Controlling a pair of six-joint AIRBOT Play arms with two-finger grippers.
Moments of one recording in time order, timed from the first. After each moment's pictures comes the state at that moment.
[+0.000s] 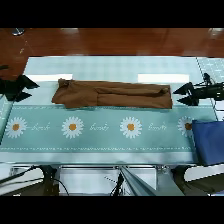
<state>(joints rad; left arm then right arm) 0.42 -1.28 1.04 0.98 -1.05 -1.44 -0.48 -1.73 1.21 -0.79 1.22 1.29</state>
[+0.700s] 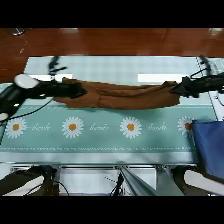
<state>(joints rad) -0.22 -1.25 0.97 0.78 -0.87 -1.29 -0.32 -1.28 1.12 -0.87 1.34 1.26</state>
